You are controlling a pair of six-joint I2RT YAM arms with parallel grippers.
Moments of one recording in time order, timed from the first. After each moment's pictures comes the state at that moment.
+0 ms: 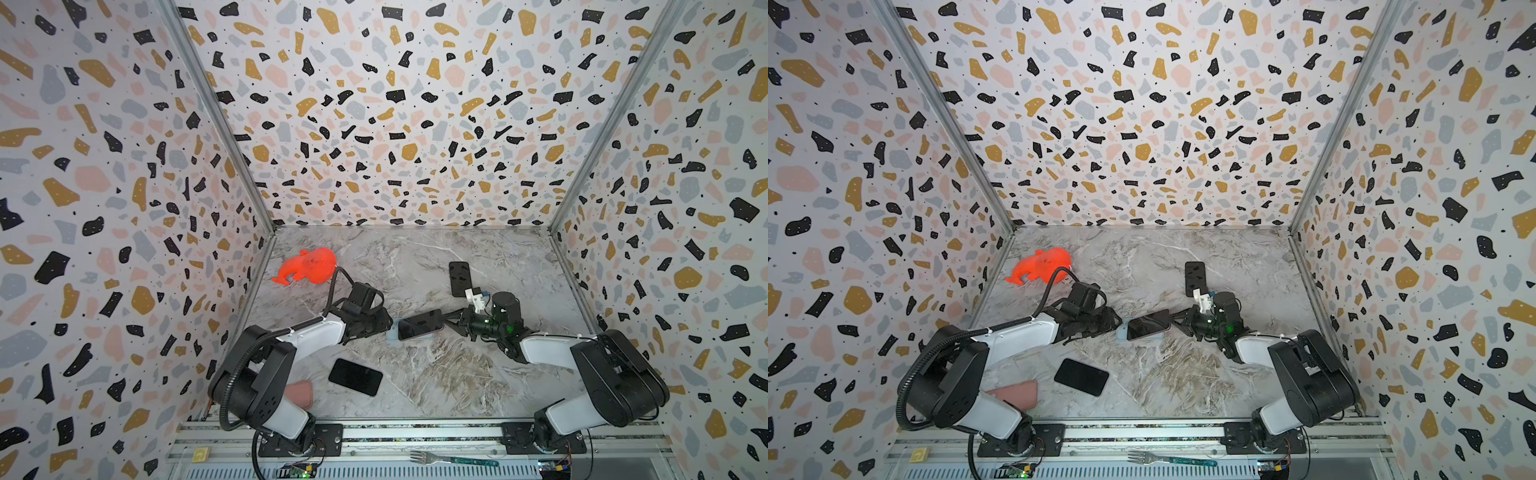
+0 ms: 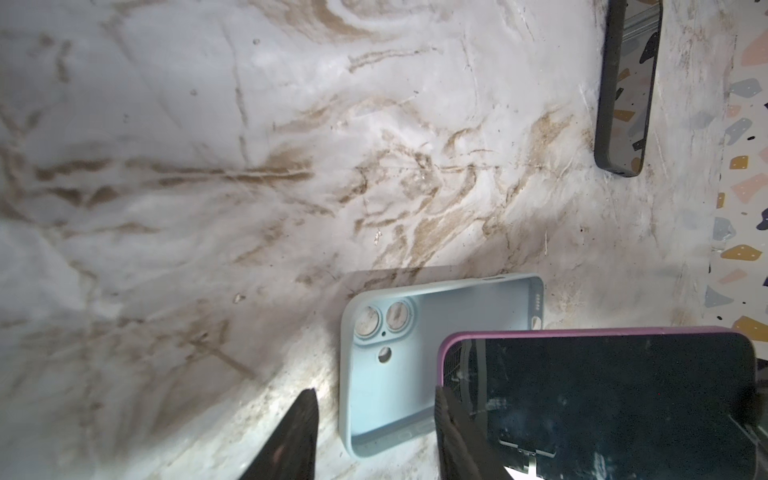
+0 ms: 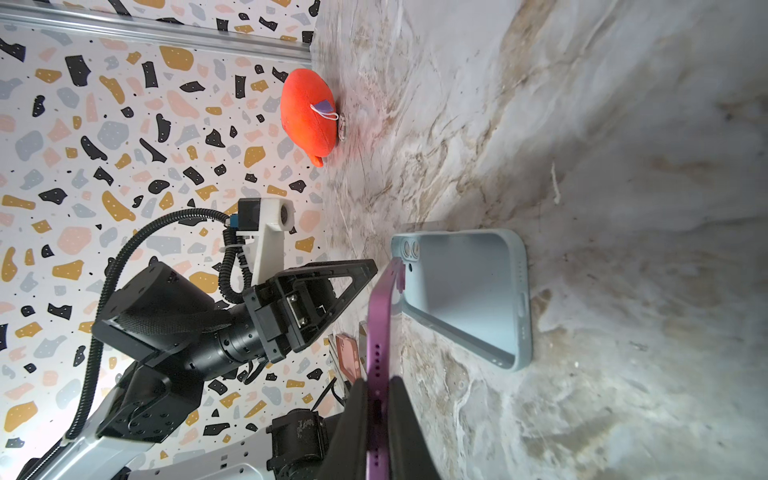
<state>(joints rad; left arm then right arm) -0.49 1.52 0.75 -0.17 0.24 -0.69 0.42 1.49 0.45 0.59 -0.72 1.15</state>
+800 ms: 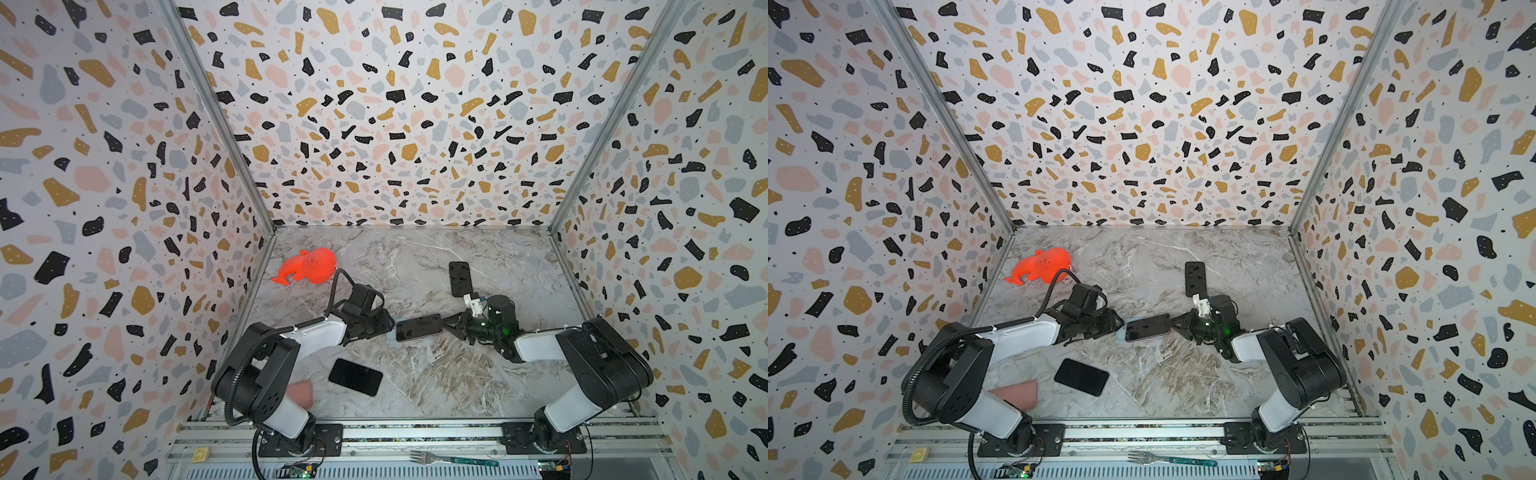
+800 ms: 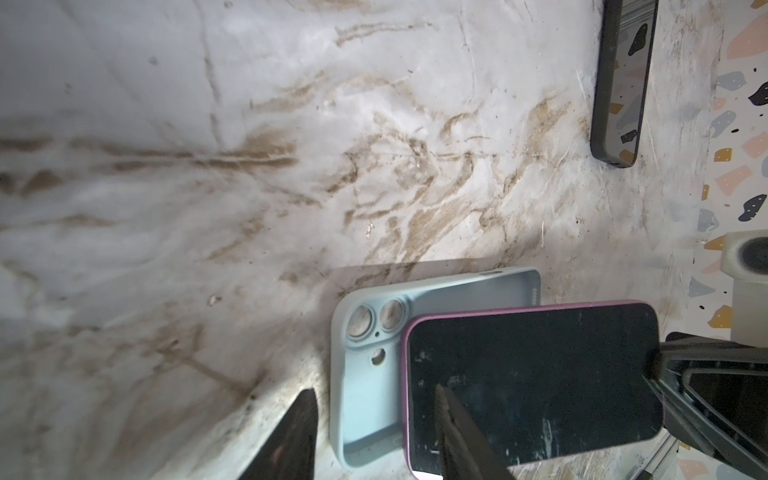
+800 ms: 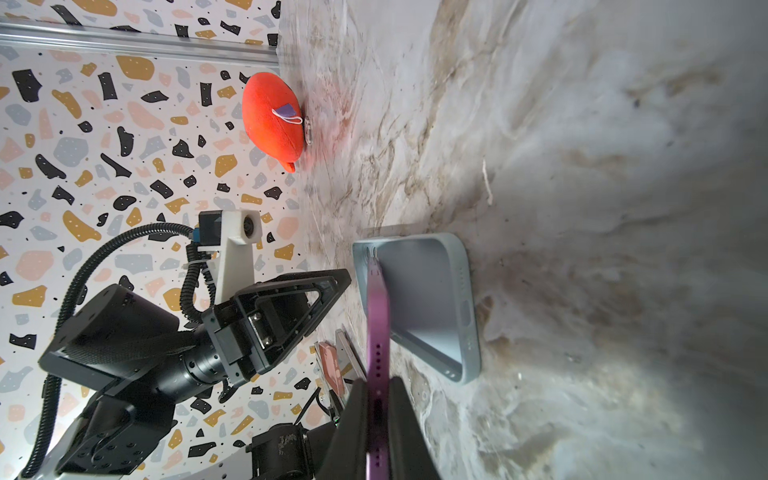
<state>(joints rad) -0.49 1.55 0.73 -0.13 0.28 -0.70 0.42 1.60 0.45 0.63 -0.70 1.14</state>
